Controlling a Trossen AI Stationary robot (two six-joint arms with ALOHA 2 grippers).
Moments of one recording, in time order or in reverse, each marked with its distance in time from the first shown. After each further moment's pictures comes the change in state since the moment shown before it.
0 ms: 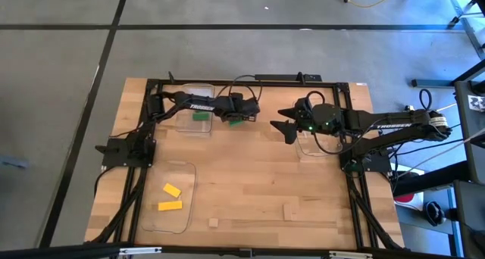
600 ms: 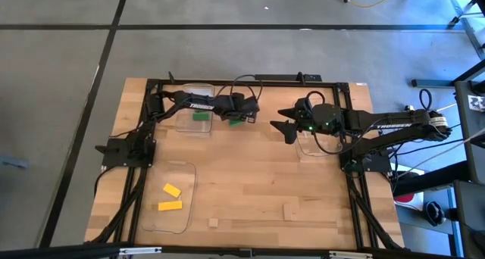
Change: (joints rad) left arm 0.012 -0.001 0.001 -0.006 0.051 0.090; right arm 0.000 0.000 0.000 0.000 0.000 0.003
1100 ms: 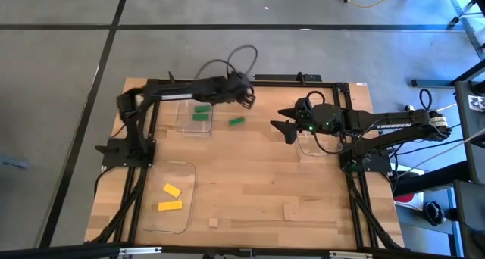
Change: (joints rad) left arm 0.050 -0.293 -0.001 0.048 -0.004 0.425; right arm 0.000 0.000 0.000 0.002 0.001 0.000
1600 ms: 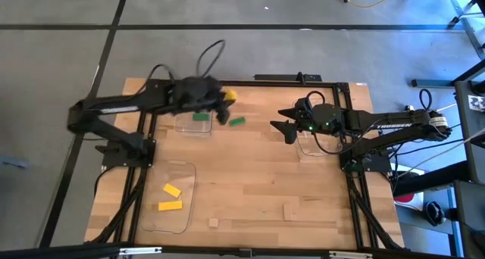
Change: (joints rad) left arm -0.183 -0.538 -0.218 0.091 0.119 0.221; right arm 0.001 0.000 0.000 -0.002 0.000 0.000
